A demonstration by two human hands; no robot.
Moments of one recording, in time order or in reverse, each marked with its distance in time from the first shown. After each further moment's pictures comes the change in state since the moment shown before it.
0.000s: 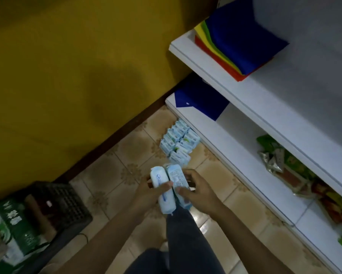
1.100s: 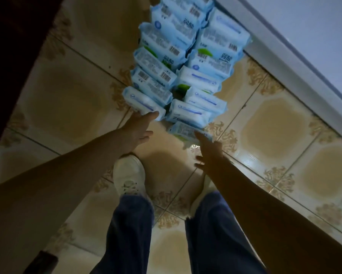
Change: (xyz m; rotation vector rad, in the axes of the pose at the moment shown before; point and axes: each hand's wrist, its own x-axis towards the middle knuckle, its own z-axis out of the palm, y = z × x) left_hand 0.658 -0.189 0.012 0.222 -0.186 -0.440; right_hand 0.466 0.425 0.128 0.704 0.604 1.037
